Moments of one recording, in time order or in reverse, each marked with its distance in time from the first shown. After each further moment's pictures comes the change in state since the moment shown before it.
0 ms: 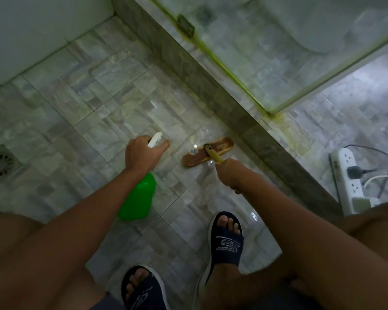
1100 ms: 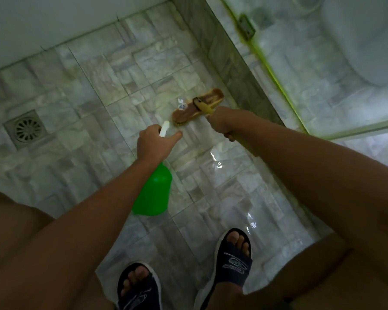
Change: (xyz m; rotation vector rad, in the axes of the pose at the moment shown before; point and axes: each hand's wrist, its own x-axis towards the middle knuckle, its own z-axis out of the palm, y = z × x) left_hand 0.022 -0.030 -0.016 -0.108 0.144 -0.243; right_hand 0.089 -0.160 -0.060 -0.216 0.010 -0.223
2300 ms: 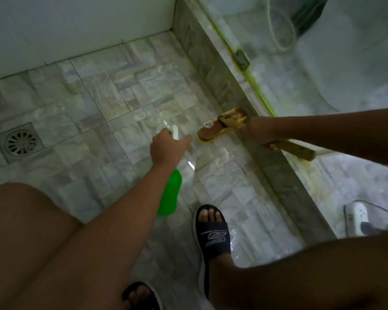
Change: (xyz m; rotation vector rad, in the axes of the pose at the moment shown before) left_hand 0.012 0.037 -0.008 -0.146 -0.007 -0.042; right_hand -0.071 0.013 -0.064 -0.381 0.059 -0.052
